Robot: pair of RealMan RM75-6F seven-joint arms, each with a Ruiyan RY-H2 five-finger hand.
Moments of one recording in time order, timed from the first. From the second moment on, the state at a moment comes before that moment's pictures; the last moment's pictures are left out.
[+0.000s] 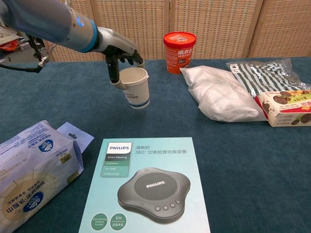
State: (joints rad) left arm -1.54 -1.36 0.07 -1.47 0.18 0.56 0.49; right arm 0.13 -1.15 0.10 -1.54 -1.34 1.31 -0.05
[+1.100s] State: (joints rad) left arm -1.57 -1.40 0.03 -1.45 0.09 0.72 0.57; right arm 0.12 -1.15 0.09 -1.52 -1.37 1.33 0.00
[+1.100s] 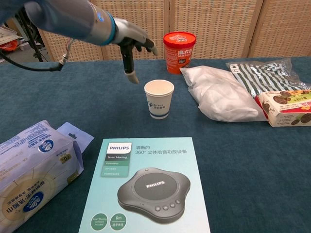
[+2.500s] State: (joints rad) left arm -0.42 -1.28 0.24 -1.62 1.07 1.58 0.26; right arm 0.30 -1.18 0.17 -1.81 -1.37 1.28 -0.54
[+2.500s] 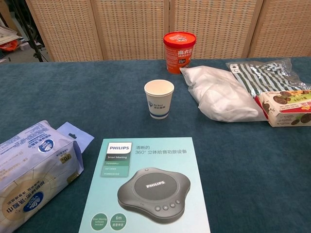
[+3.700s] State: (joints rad) left arm -0.31 -1.22 0.02 -1.50 1.08 1.31 0.09; right arm 1.28 -1.66 0.42 -1.60 -0.27 0.93 -1.12
